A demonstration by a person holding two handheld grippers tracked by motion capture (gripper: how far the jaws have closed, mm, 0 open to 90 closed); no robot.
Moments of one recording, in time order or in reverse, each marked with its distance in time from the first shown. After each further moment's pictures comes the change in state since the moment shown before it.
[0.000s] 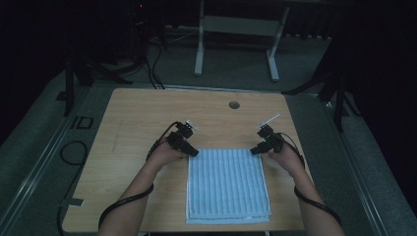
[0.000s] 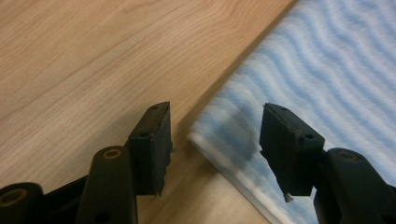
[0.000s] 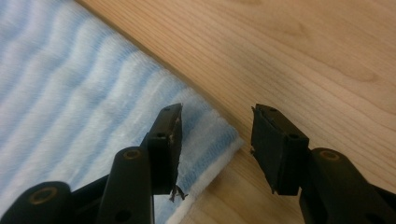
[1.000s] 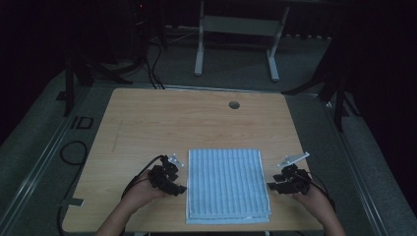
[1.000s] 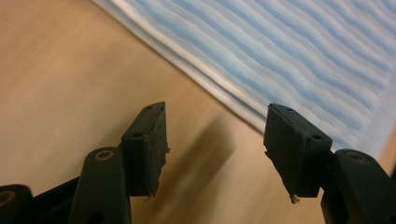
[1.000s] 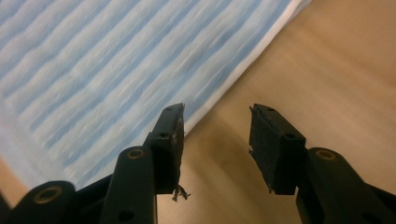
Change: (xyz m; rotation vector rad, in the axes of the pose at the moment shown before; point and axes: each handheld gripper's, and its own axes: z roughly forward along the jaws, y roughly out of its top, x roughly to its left) left arm -0.060 -0.104 -0.047 -0.014 -0.052 0.114; right arm 0.050 -0.127 -0.059 -0.119 0.040 -0.103
